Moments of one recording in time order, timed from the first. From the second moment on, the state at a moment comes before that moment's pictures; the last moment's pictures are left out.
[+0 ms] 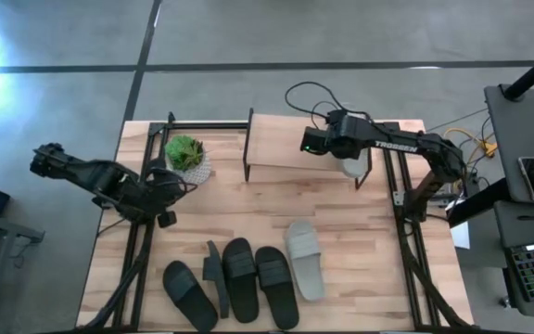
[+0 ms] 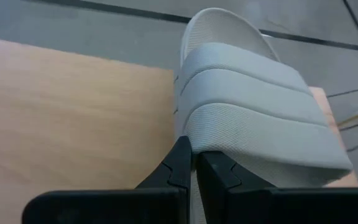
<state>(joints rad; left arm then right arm) -0.38 0.81 0.99 -1.24 -0.50 -0.52 -0.27 1.66 1.56 -1.40 0.79 1.20</state>
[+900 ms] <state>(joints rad) -0.32 0.84 0.96 -1.24 -0.50 -0.56 -0.29 1.58 1.38 -1.25 0.73 1.16</state>
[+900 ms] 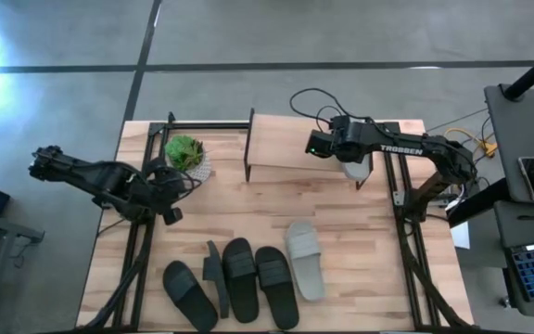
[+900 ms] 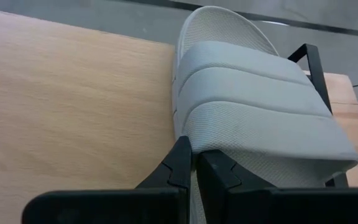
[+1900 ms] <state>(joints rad) -0.32 0.84 0.95 -1.24 -0.50 -0.57 -0.20 1.51 1.39 -1.33 0.58 1.18</state>
